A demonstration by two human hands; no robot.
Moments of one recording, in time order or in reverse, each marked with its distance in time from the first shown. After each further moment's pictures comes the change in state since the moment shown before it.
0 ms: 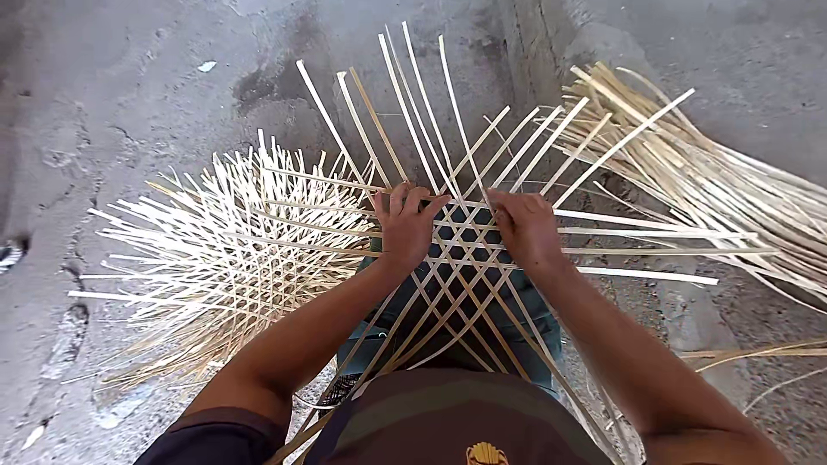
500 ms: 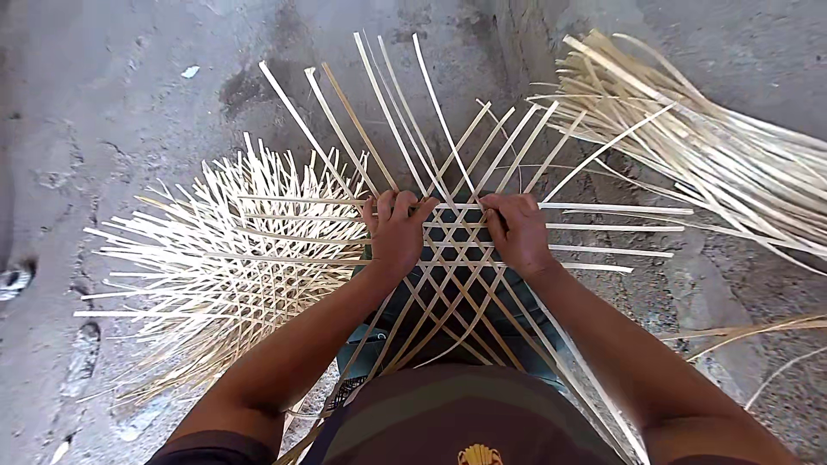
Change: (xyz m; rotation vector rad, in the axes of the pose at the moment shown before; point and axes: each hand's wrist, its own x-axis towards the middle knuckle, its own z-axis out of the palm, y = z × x) left_hand -0.013 -0.003 -0.009 0.042 -0.098 0.036; right_hand -0.025 0.003 0.033 0.137 0.192 -0.005
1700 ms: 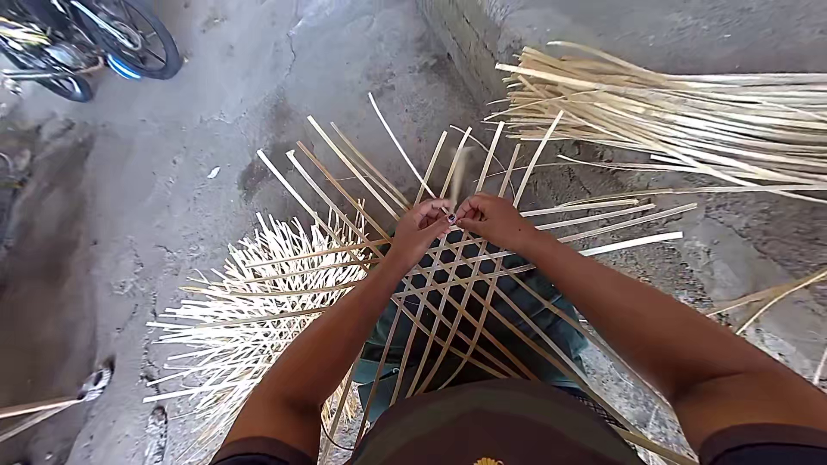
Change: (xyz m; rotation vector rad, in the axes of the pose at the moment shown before) left_hand 0.074 0.026 -0.006 -1.200 -0.445 -0.066; right_hand 0.051 0.018 -0.018 0.419 -0.381 0.366
